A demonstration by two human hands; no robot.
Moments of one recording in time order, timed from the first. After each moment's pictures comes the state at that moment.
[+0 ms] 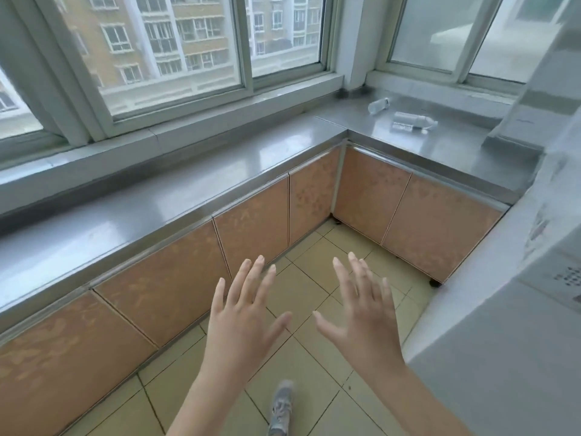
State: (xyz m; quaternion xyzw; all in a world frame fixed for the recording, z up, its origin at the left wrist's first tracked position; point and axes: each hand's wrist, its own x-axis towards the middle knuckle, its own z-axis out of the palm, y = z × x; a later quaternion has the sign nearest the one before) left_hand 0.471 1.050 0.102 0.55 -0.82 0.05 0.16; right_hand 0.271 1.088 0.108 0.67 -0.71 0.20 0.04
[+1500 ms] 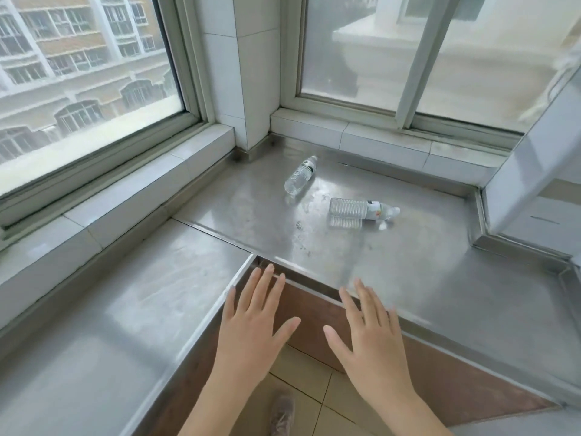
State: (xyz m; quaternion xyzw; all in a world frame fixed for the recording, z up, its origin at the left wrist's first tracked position) left_hand 0.010 0.256 0.086 0.41 -0.90 -0.02 0.12; right_hand -0.155 0.377 0.088 0.53 -0.84 0.13 0.00
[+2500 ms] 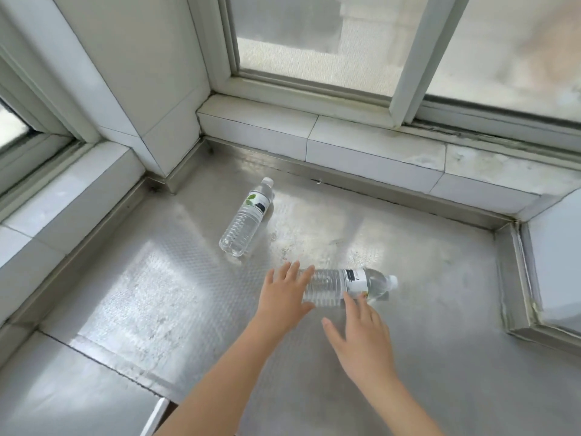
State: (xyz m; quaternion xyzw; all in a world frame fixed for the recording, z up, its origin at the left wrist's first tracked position) left_hand -0.355 -0.023 0.009 0.32 -0.93 -0.12 -0.15; right_hand -0.435 0.128 0.022 0.39 -0.89 0.10 -0.21
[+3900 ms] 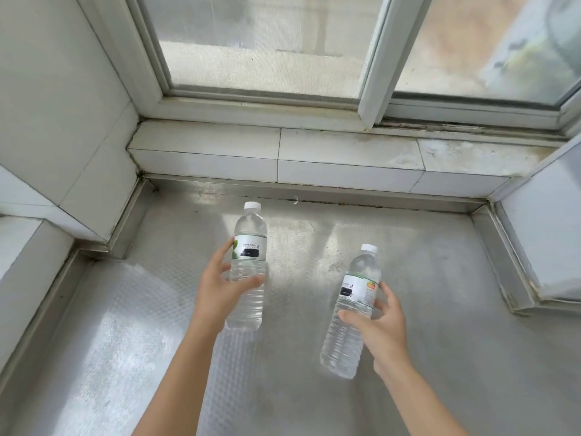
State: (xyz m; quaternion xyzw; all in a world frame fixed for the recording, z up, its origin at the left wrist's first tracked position) left_hand -0.342 -0.197 0.030 0.44 -0.64 -0.61 0.13; right_hand -0.455 0.032 0.026 -0.10 -0.76 0.60 -0.24
